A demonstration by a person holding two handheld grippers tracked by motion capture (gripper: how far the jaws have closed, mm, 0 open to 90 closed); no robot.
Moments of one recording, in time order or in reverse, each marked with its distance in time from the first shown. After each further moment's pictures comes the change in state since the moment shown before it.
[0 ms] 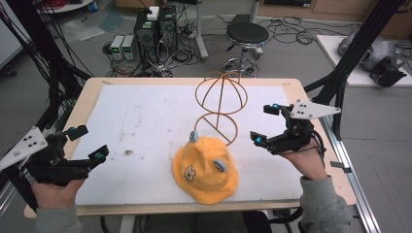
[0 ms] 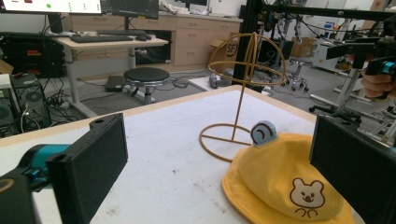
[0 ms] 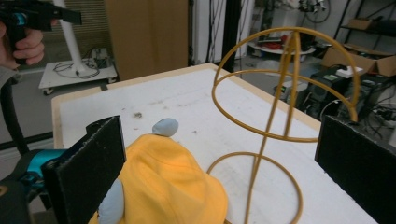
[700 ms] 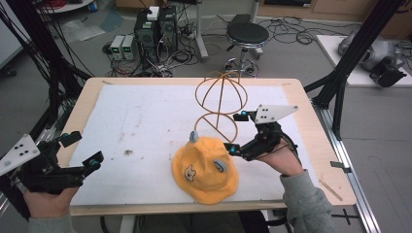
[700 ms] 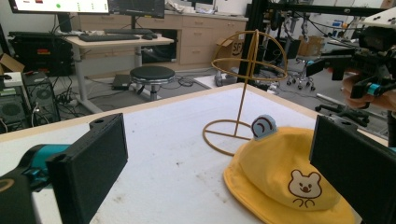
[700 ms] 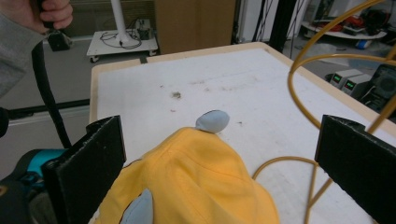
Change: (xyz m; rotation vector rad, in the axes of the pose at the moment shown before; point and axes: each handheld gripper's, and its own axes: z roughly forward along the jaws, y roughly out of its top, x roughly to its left) left arm -0.007 -0.003 -0.016 0.005 0.028 0.004; right arm 0.017 -0.007 0.062 0.098 0.187 -0.055
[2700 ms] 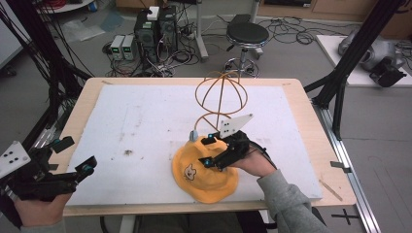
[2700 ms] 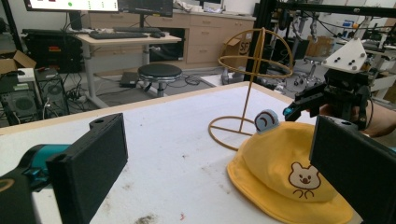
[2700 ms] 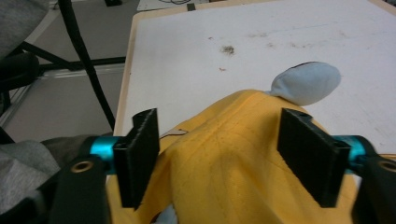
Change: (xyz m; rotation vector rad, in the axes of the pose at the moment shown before) left arm -0.001 -0.003 -0.016 0.005 0.035 -0.004; right arm 0.005 -0.031 0.079 0.172 0.230 -0.027
